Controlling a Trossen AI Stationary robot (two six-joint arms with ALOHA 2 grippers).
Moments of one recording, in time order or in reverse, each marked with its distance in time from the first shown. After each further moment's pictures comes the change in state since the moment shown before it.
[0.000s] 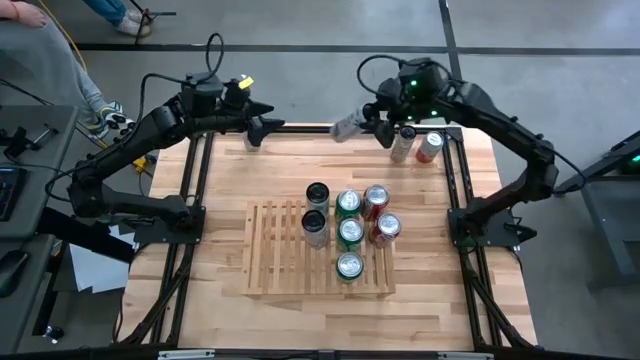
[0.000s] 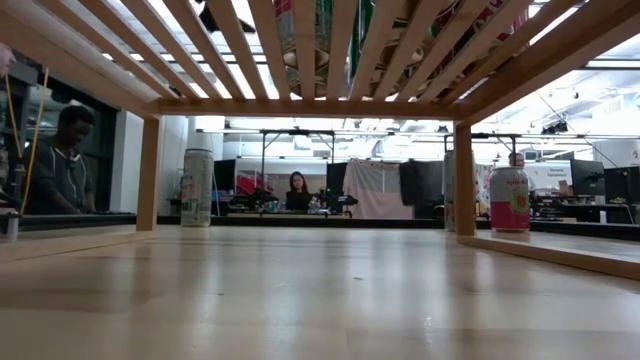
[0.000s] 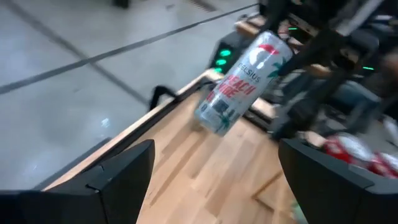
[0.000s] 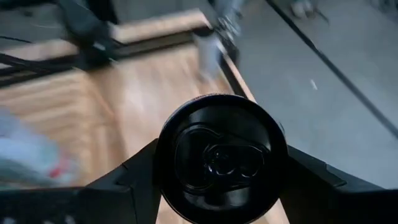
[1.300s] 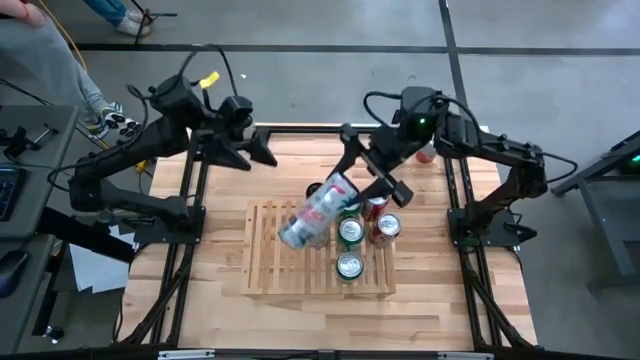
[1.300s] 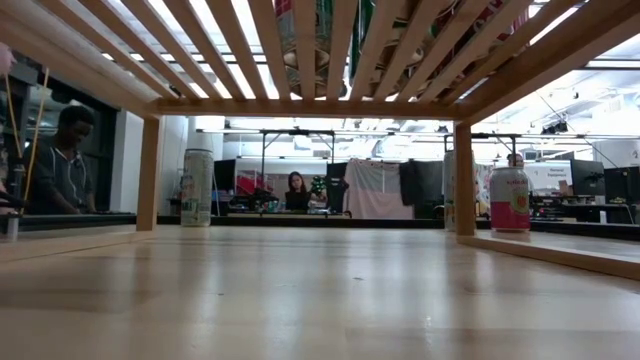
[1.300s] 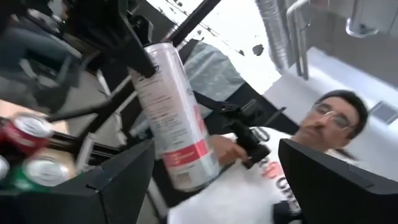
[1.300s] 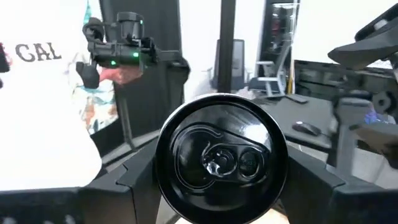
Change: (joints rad) left arm -0.191 0.011 0.000 0.658 0.877 -0.768; right arm 0.430 0.084 0.133 0.533 -0.609 0.050
